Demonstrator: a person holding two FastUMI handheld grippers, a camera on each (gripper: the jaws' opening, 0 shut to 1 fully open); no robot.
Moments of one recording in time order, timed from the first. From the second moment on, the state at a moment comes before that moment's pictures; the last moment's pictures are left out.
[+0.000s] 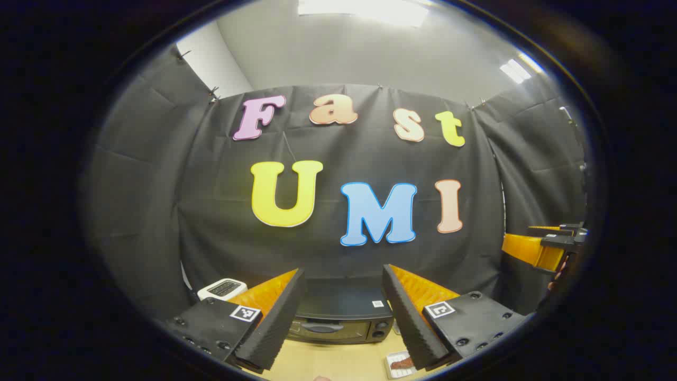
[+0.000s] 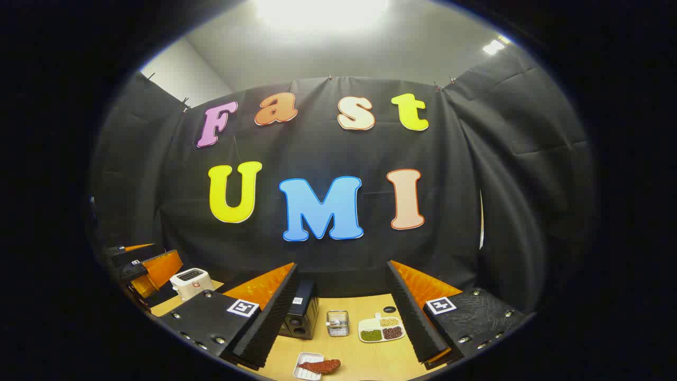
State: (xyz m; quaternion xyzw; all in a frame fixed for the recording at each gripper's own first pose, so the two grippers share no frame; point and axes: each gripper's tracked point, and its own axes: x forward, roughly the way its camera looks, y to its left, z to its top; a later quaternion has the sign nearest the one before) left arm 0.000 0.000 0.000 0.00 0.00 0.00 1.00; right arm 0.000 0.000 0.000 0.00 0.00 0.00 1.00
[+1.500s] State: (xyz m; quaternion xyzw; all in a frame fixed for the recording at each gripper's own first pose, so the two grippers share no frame) left arm 0.131 0.029 -0.211 -0.01 0.20 -0.04 0.98; right arm 0.007 -0.009 -0.049 -0.02 0.06 -0.03 1.00
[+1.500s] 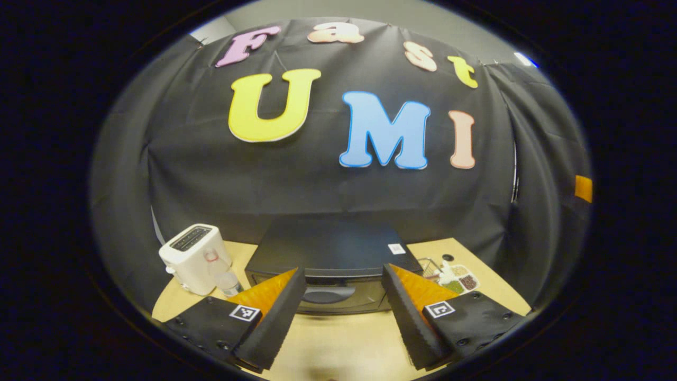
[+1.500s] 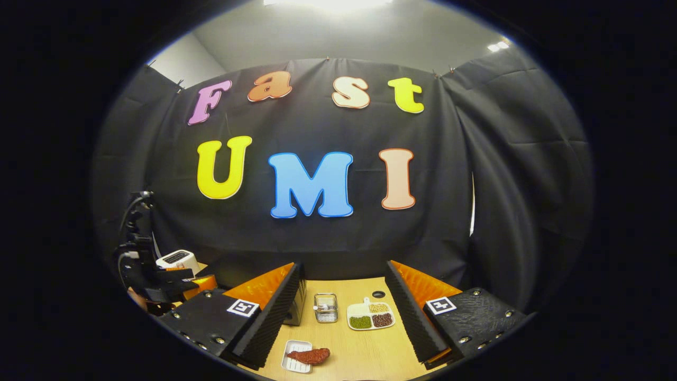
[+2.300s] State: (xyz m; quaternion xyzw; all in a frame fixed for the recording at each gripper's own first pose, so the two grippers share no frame) left arm 0.194 0.049 -0.313 0.02 0.28 -0.01 0.96; right arm -0.001 -0.029 -0.051 -0.04 0.07 -0.09 0.99
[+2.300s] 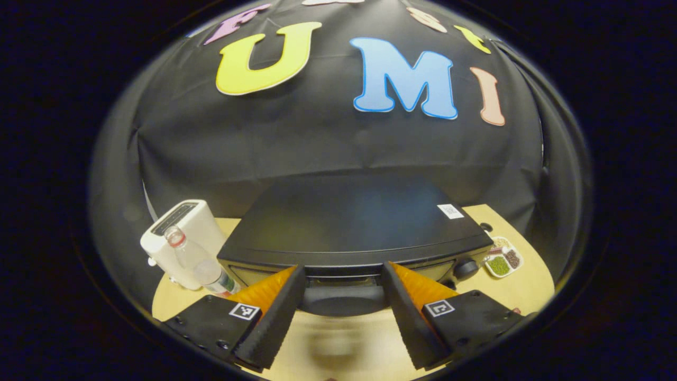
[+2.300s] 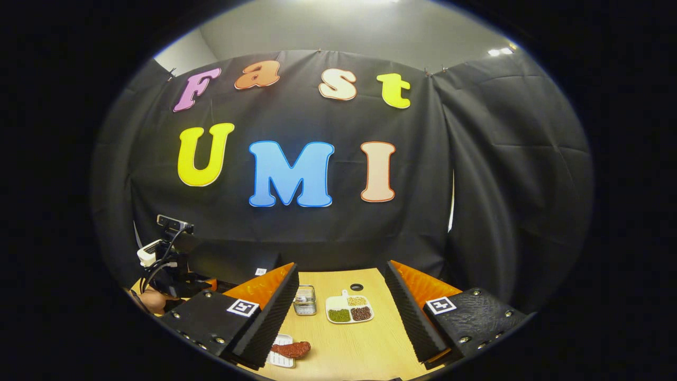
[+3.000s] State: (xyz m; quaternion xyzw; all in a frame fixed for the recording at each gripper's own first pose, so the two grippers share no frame) left arm 0.066 0.049 -0.403 0.00 0.39 -0.04 0.92; right arm -0.014 0.003 -0.055 -0.05 0.07 -0.06 0.99
